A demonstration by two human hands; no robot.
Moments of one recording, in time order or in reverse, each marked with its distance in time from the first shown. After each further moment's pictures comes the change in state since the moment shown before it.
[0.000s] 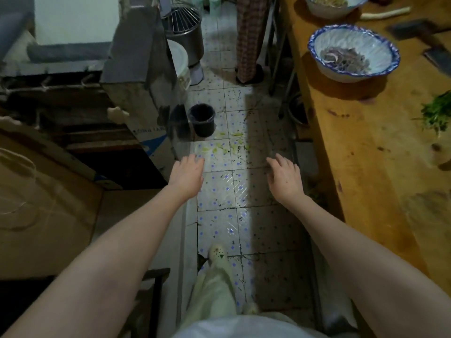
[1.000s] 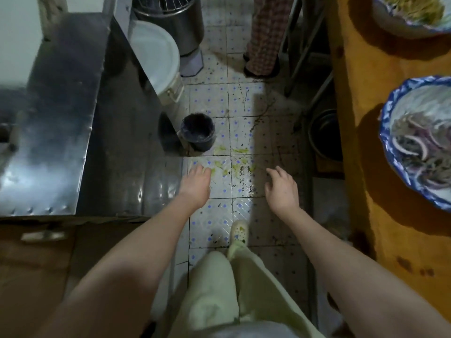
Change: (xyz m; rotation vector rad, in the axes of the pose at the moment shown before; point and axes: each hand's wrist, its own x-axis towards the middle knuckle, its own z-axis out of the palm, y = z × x) left_hand 0.399 -0.056 0.040 -0.161 -0.262 -0.050; right_hand 0.400 0.026 0.048 0.108 -0.177 0.189
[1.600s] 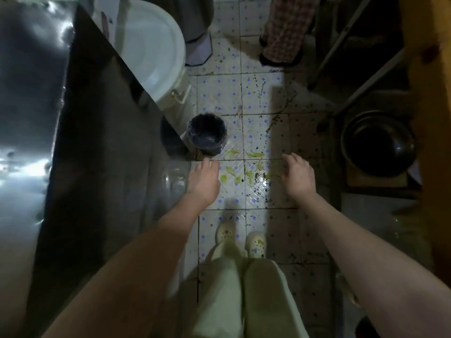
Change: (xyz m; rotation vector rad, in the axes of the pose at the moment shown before) left_hand 0.162 -0.060 0.019 -0.088 0.054 -0.064; right_hand 0.194 -0.022 0.050 -0.066 -0.074 0.012
